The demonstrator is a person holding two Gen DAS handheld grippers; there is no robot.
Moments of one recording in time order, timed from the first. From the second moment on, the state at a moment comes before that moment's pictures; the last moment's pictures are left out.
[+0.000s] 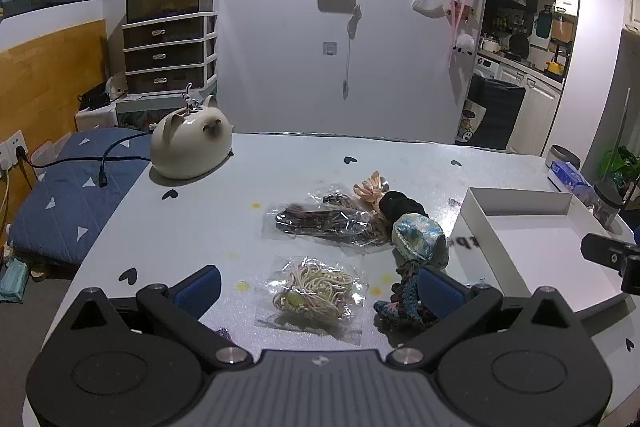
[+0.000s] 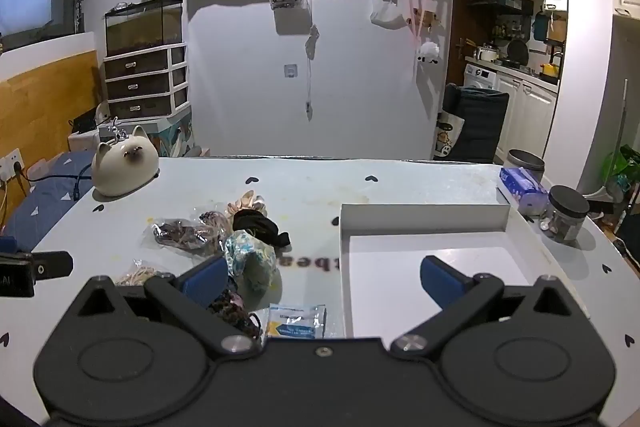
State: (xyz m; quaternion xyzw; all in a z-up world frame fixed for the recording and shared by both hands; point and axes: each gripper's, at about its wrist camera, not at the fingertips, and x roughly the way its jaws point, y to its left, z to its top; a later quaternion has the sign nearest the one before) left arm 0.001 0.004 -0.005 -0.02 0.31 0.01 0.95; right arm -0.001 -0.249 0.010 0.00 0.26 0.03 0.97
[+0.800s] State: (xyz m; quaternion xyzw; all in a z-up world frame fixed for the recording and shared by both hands) left arm 0.005 0.004 -0.004 -0.02 0.31 0.01 0.95; right arm 0.000 -0.248 0.010 -0.01 0.26 0.04 0.97
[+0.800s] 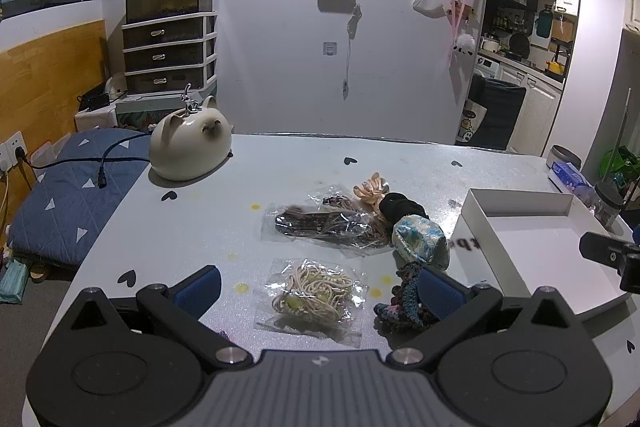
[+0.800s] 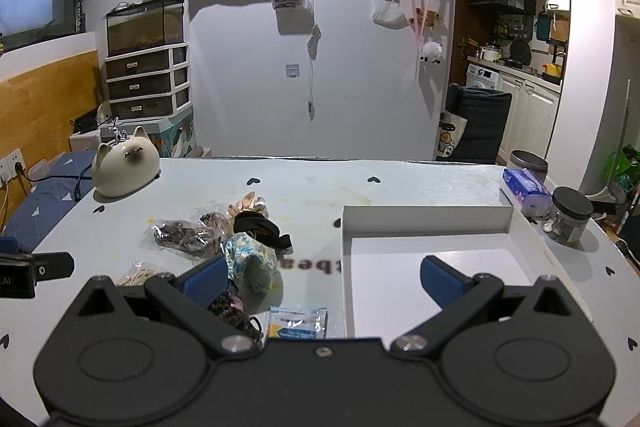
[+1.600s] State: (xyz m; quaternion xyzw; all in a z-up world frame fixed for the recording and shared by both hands) left arm 0.009 0.002 0.001 -0.02 0.31 0.01 0.95; right arm 0.002 -0.247 0.013 -0.01 0.26 0.03 0.97
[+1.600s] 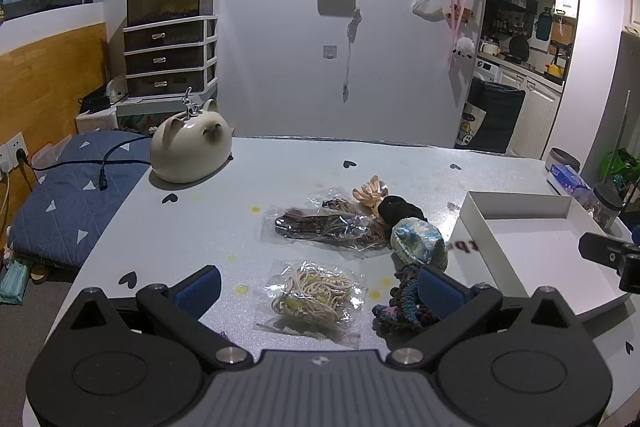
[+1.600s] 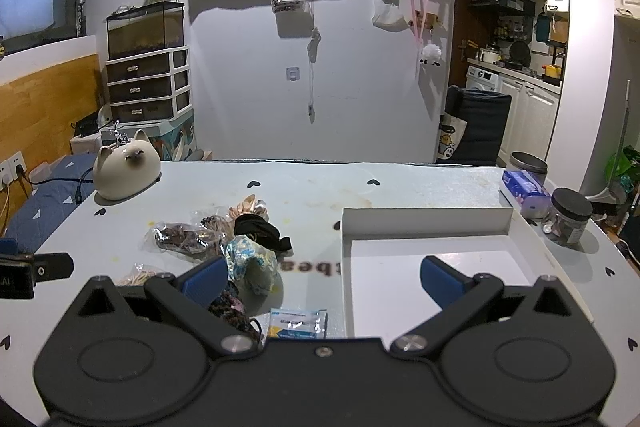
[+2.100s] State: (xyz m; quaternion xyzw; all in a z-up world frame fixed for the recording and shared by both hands) left arm 0.007 0.001 0.002 -0.02 0.31 0.01 0.95; right arm -0.003 -0.248 0.018 0.00 0.25 0.04 0.97
